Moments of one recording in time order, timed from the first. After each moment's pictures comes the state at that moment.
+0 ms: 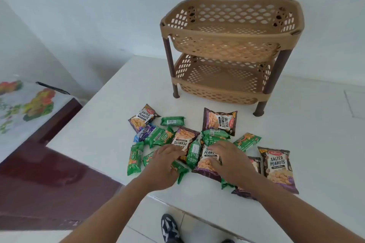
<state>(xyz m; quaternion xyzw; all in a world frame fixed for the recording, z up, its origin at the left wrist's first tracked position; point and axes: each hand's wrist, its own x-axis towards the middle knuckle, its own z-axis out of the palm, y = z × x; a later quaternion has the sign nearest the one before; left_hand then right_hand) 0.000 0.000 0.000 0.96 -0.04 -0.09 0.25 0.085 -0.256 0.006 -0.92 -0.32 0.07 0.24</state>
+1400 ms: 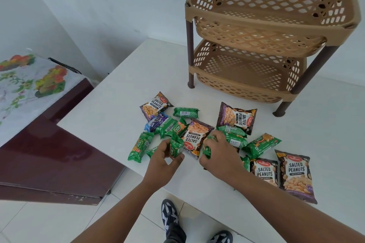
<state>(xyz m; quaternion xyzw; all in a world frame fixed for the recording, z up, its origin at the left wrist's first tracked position) -0.022 0.012 -0.031 0.84 0.15 0.08 0.52 0.085 -0.183 -0.005 -0.93 -0.26 0.13 0.22</state>
